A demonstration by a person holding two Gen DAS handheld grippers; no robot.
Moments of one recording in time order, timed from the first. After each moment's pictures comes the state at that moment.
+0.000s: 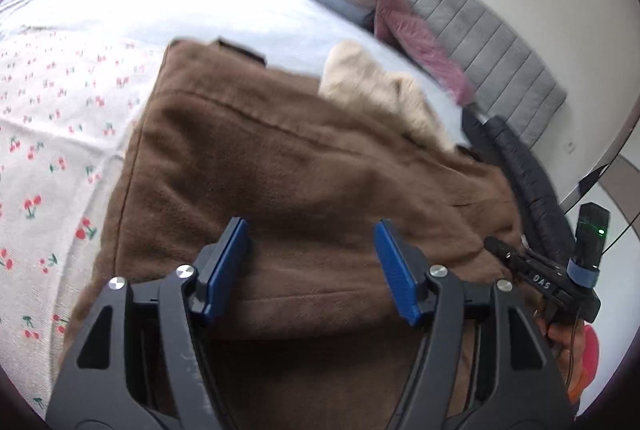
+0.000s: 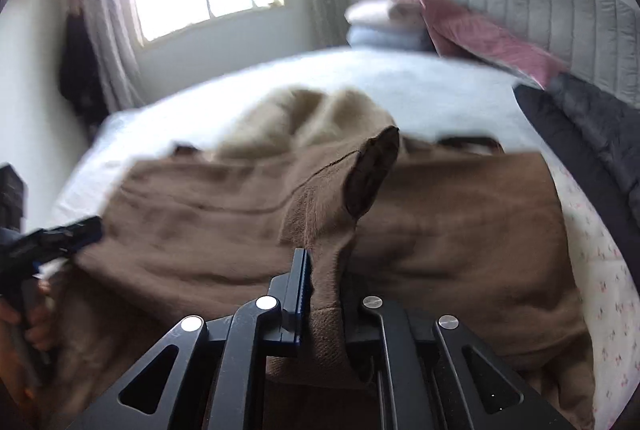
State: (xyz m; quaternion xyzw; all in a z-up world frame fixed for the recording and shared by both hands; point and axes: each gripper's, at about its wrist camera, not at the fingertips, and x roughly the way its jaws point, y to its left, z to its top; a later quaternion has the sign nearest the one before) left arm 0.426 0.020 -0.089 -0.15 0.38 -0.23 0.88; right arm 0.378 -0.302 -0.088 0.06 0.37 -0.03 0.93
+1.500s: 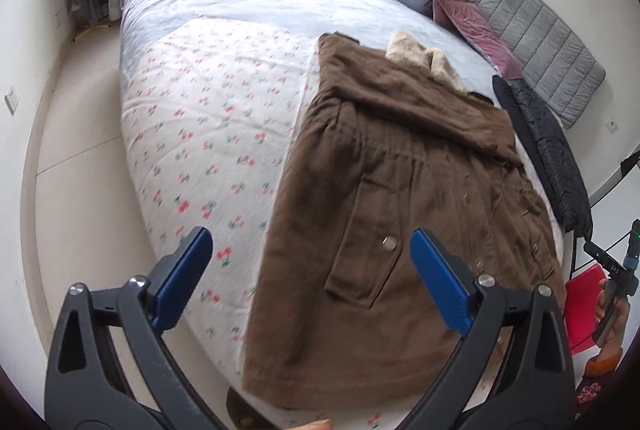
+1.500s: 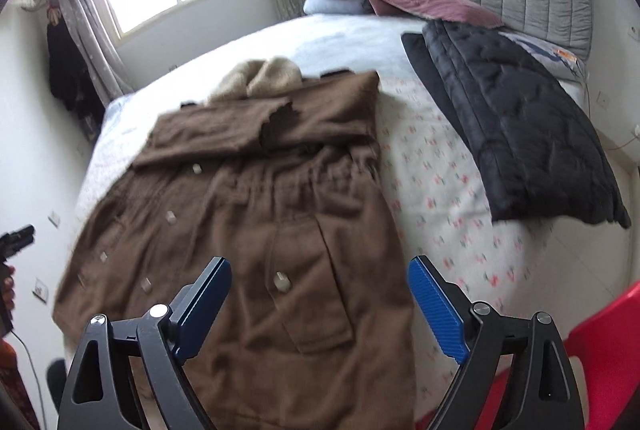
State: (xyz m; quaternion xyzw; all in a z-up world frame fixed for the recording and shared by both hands) left arm 0.134 0.166 0.008 -0.10 0.44 -0.09 0.89; right arm 0.045 -0.373 -0.010 0.09 0.39 -0.06 0.91
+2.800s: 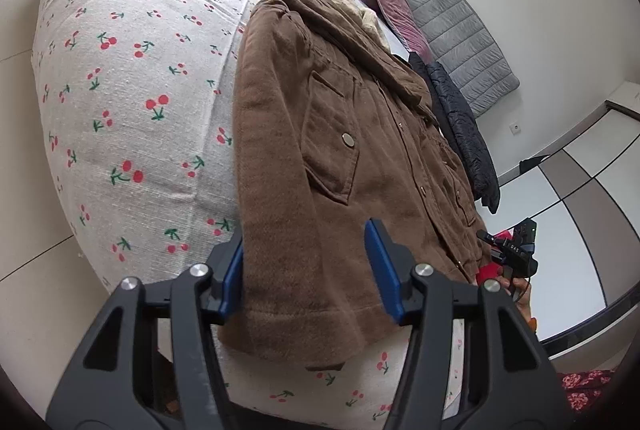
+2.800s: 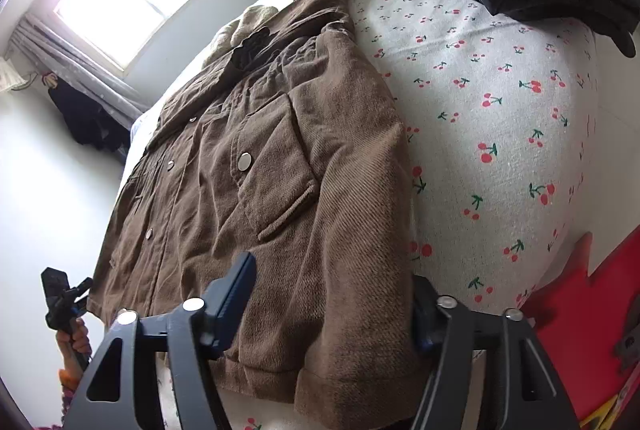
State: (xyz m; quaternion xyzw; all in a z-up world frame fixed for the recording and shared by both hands) left arm 0.100 0.184 -0.097 -0.23 0.45 -0.28 0.82; right arm 0.008 -0.405 -0.119 0.27 0.41 0.02 0.87
